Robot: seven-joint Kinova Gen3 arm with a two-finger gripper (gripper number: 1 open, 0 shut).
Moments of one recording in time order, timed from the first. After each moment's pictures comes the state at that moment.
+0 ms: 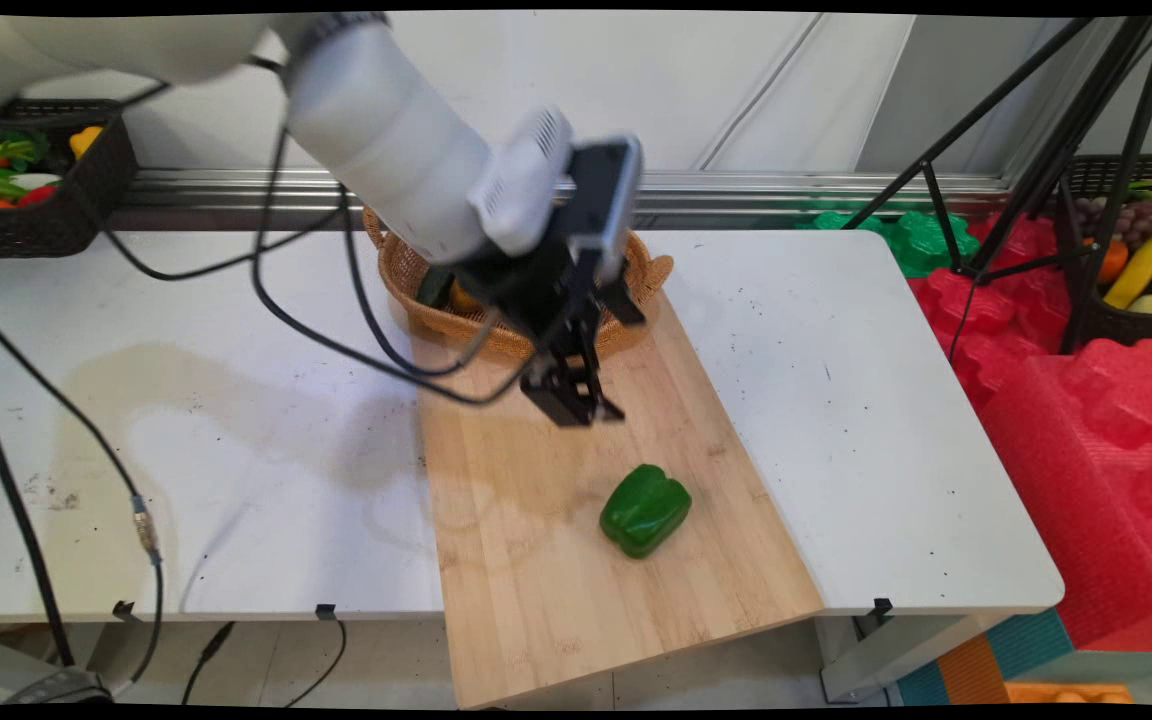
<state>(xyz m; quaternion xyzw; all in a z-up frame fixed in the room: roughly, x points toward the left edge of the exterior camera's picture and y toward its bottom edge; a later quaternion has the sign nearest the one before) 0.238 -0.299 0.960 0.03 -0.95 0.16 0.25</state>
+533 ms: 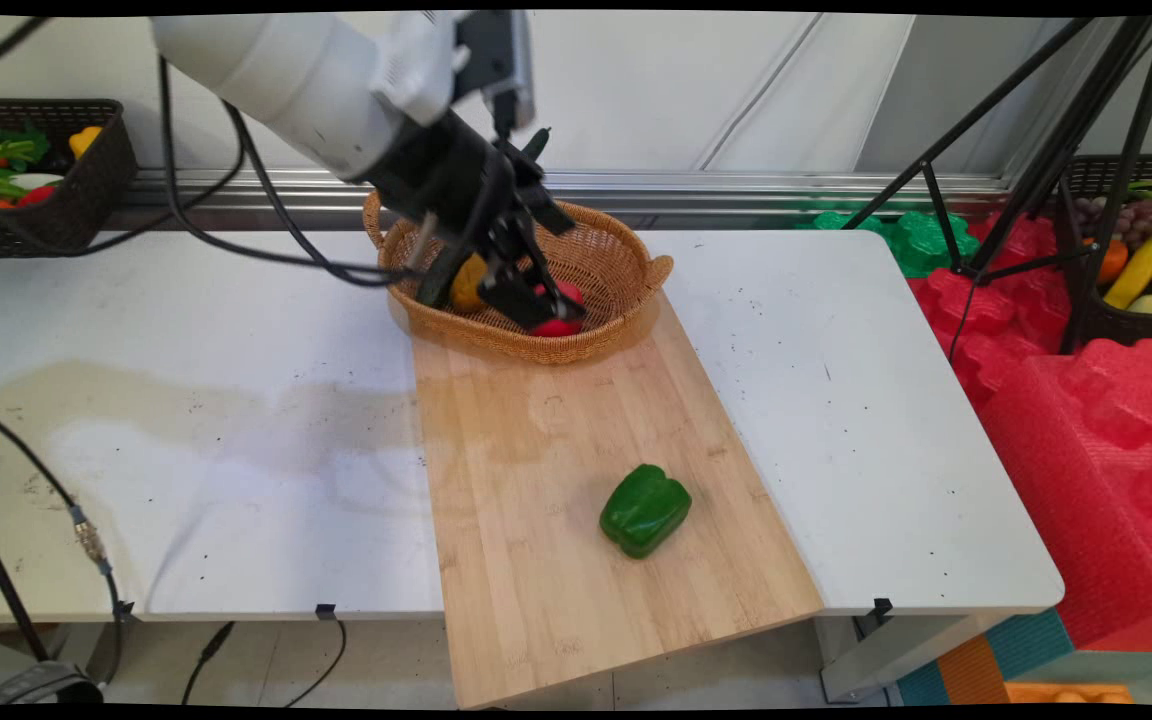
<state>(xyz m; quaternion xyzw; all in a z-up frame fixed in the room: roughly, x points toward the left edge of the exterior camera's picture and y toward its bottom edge) 0.304 -0.301 0.994 0.18 -0.92 0.20 0.29</state>
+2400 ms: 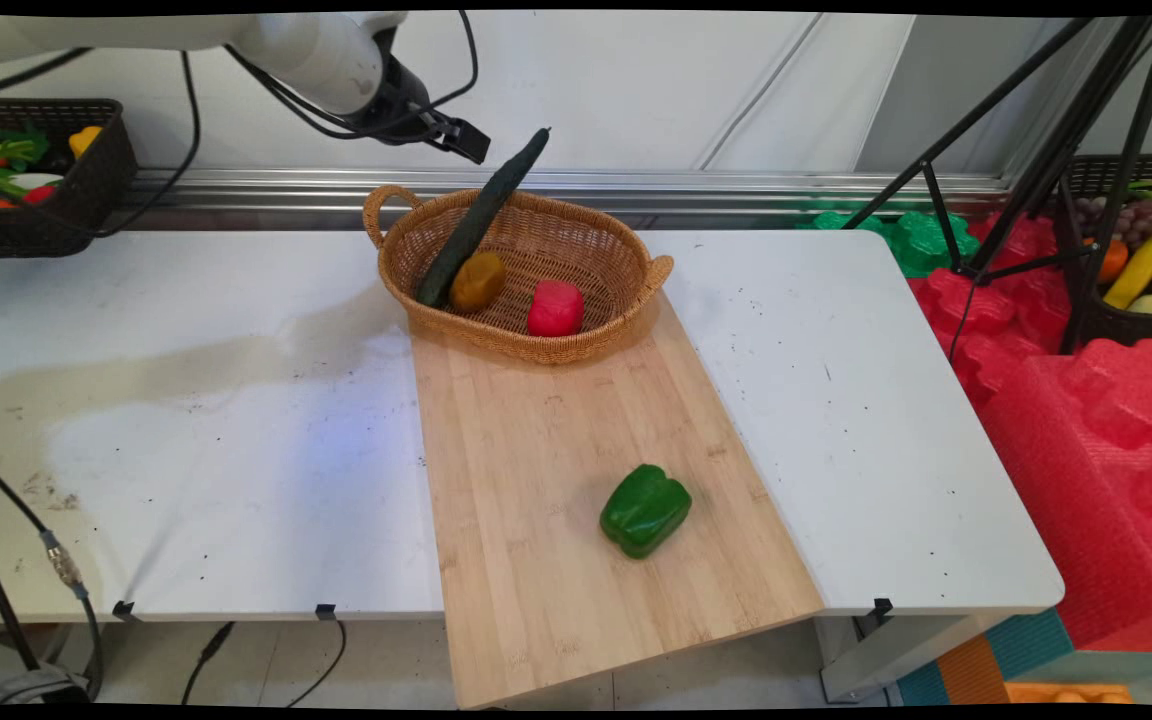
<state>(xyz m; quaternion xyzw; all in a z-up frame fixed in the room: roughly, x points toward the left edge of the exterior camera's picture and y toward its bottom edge) 0.418 -0.437 0.937 0.62 -0.68 0.30 0.25</state>
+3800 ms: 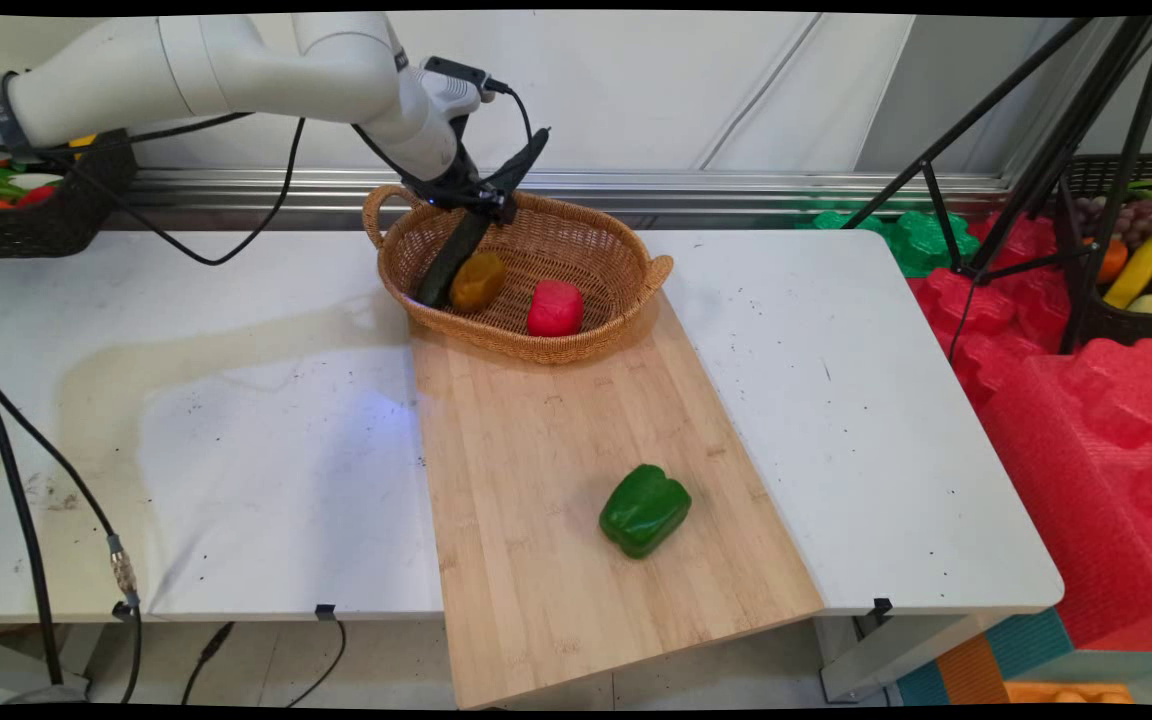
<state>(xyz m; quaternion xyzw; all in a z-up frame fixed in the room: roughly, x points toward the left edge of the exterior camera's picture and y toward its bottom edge) 0.397 -0.515 0.840 0.67 -0.66 0.26 0.19</state>
